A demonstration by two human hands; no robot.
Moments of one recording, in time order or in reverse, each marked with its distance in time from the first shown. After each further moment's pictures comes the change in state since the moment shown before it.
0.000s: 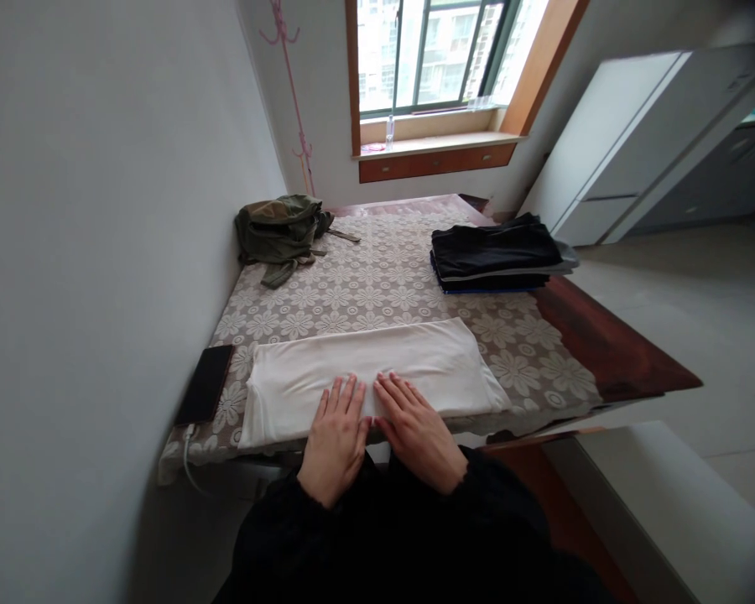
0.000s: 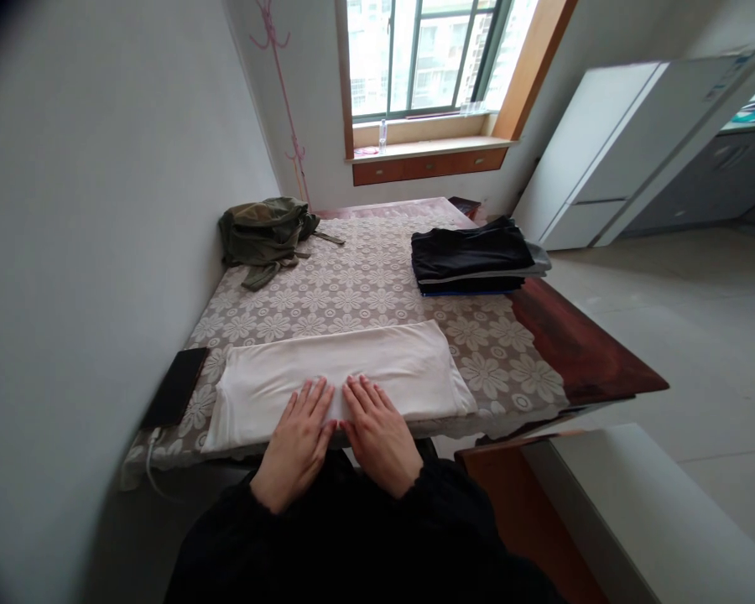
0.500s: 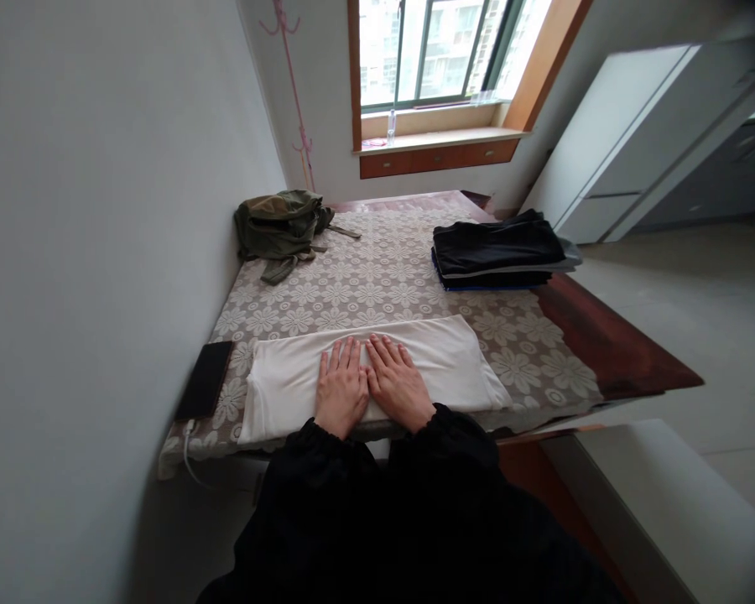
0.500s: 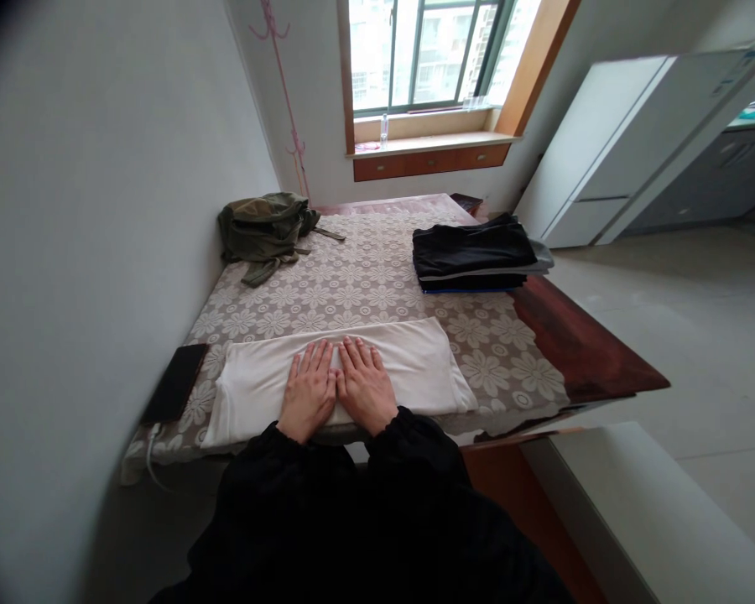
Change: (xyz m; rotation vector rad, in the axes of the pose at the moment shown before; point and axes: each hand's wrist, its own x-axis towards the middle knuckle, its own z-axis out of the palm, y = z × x) left_hand 0.071 -0.007 0.020 0.015 0.067 -0.167; right_hand 0.069 0.011 0.022 -0.046 0.036 0.124
